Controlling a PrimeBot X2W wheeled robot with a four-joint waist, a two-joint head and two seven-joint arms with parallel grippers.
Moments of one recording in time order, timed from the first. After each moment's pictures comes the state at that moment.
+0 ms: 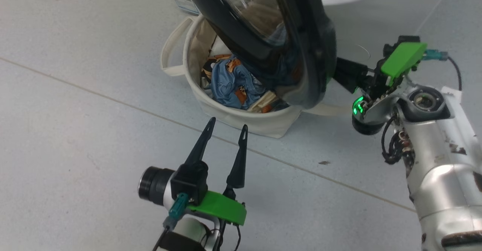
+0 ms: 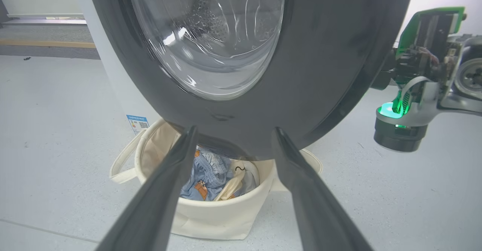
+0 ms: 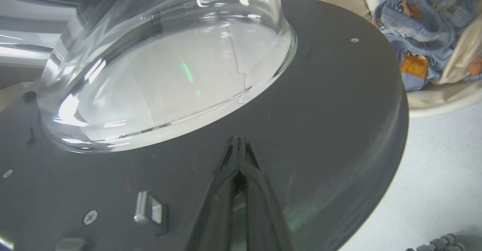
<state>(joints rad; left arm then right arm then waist) -0.36 0.04 -0.56 0.23 -0.24 0.35 -0.25 -0.86 -0.09 0.02 0.70 1.51 0.13 0.83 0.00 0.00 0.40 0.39</state>
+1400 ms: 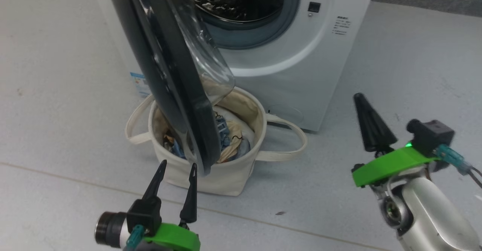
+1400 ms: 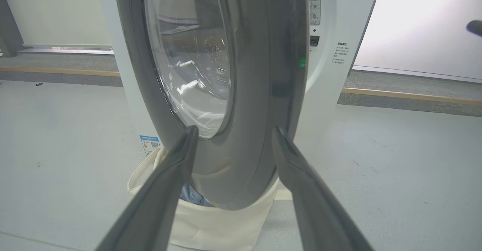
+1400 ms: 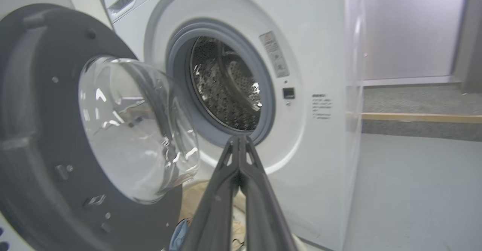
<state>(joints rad) -0.14 0.05 -0.29 0.27 -0.12 0.21 -0.25 -0.39 -0.30 0.46 0.29 0.62 0.13 -0.25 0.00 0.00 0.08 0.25</state>
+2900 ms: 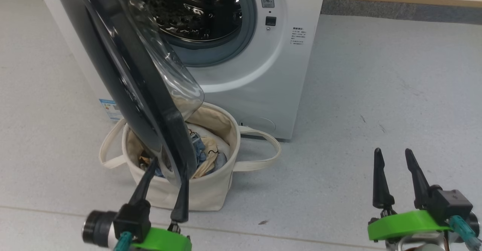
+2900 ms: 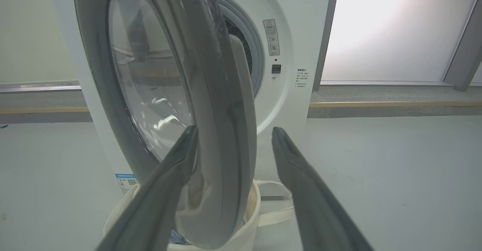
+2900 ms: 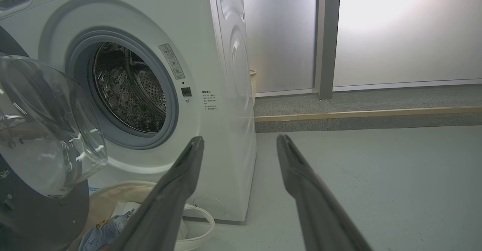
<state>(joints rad) -0.08 0.05 -0.21 0.19 -0.05 0.15 -0.25 0.01 -0.05 0.03 0.08 0.16 0.13 -0.25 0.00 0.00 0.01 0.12</state>
